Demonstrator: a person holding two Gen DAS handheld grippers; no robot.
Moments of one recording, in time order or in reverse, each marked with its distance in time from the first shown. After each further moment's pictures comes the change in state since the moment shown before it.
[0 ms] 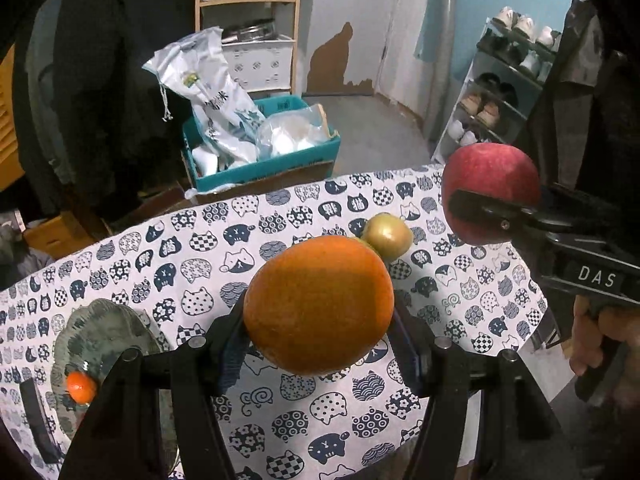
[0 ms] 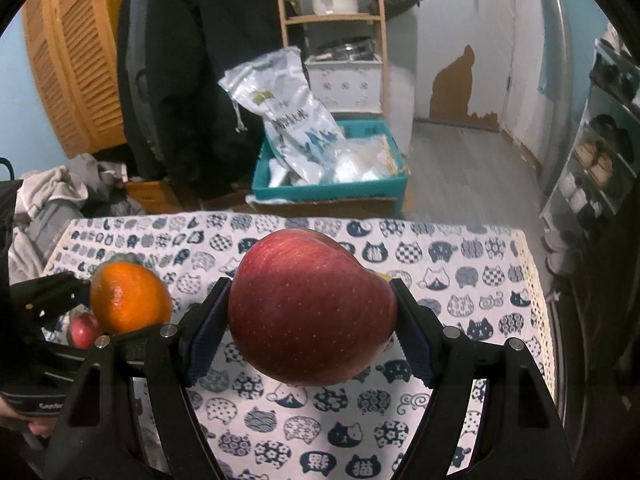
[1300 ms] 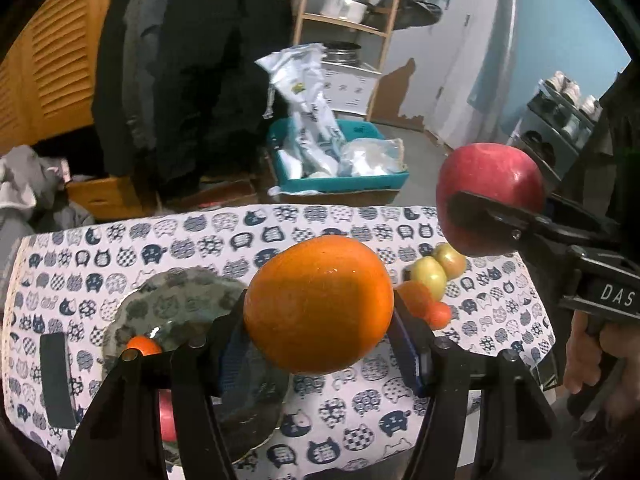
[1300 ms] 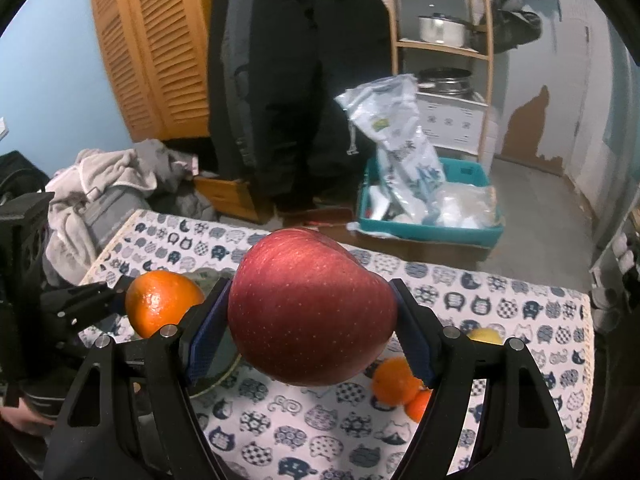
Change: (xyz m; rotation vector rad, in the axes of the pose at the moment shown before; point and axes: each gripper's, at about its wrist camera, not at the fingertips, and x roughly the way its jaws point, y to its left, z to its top) left arm -0.066 0.115 -0.030 -0.203 -0.072 0.082; right arm 0.015 0.139 0.041 -0.157 -0.012 0.190
